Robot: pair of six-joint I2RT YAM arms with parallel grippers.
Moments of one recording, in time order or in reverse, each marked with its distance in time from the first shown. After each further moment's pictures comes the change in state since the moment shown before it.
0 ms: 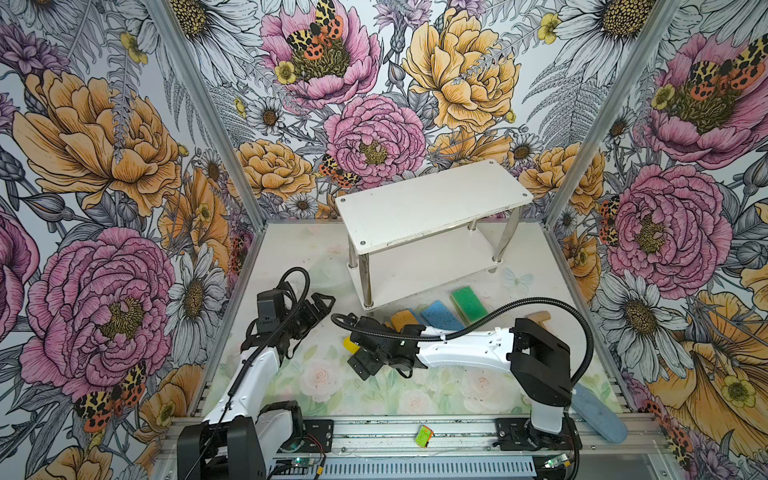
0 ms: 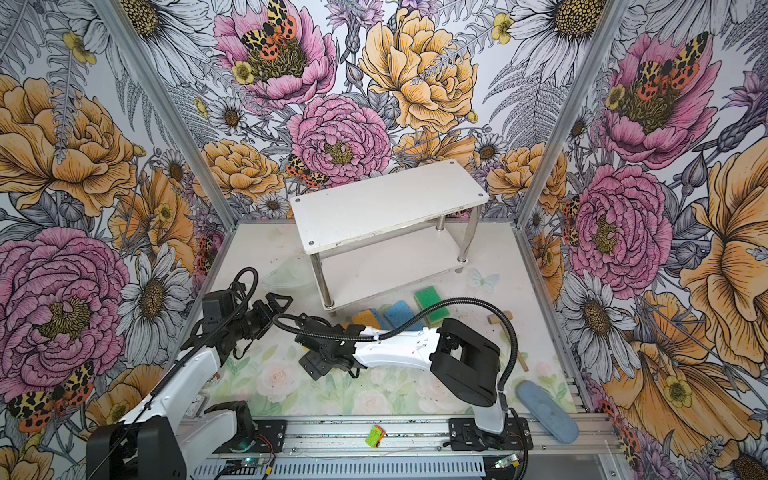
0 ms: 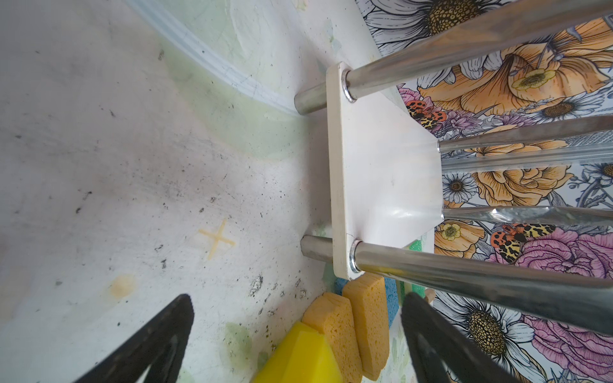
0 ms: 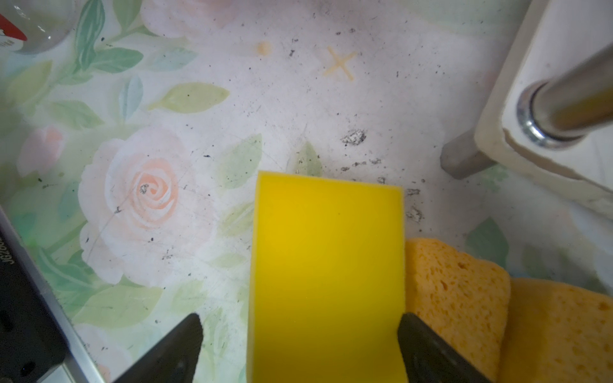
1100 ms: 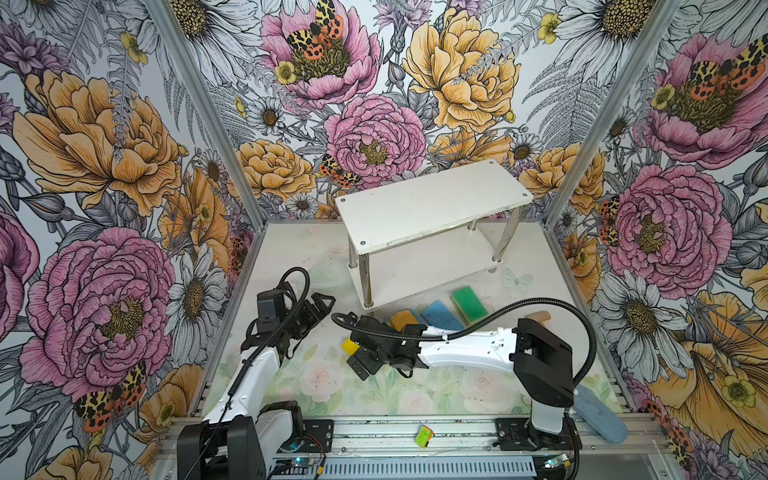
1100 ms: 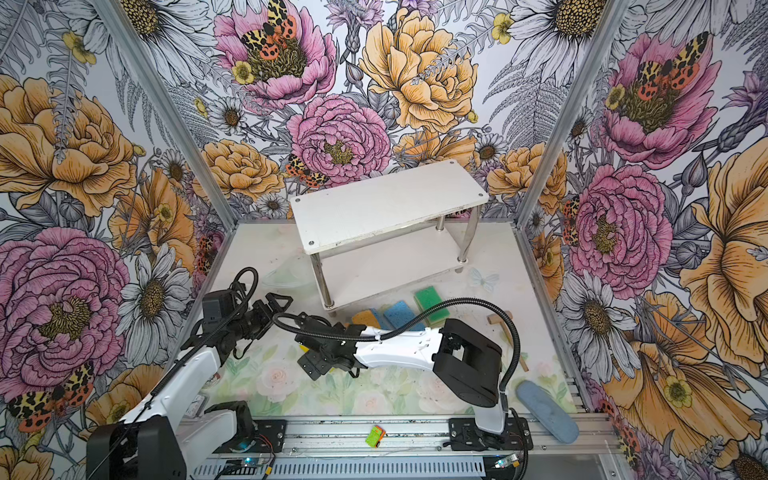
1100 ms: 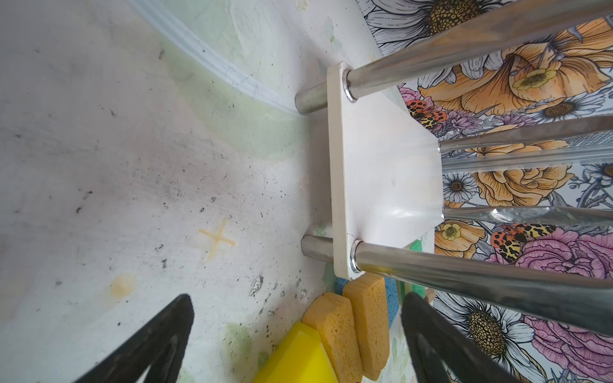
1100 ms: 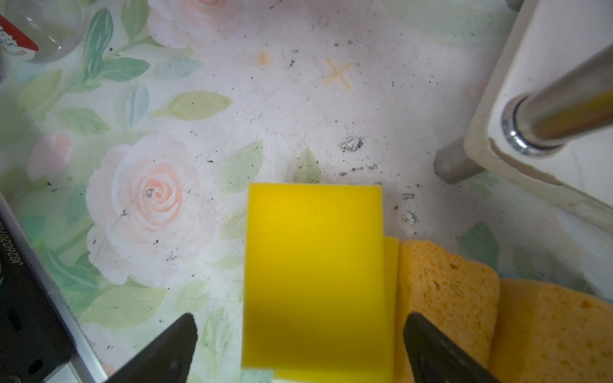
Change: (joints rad) left arm 0.000 0.005 0.000 0.000 0.000 0.000; right arm 0.004 -0.012 0.000 0.000 0.007 -0.005
